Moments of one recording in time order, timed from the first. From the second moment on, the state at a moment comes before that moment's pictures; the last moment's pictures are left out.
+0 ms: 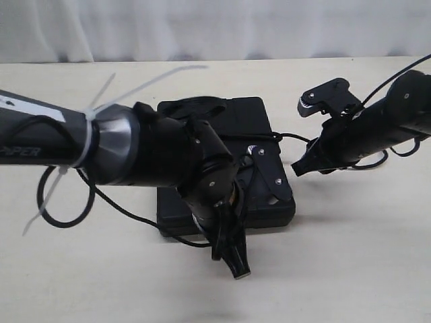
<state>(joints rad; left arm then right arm) -0.97 1.97 -1.19 0.11 0.62 0.18 0.18 1.76 -0.91 0.38 0.34 -0.64</state>
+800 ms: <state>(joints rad) -0.97 1.71 -1.11 0.10 0.54 0.18 0.18 1.90 -0.81 0.38 -0.19 -0.75</state>
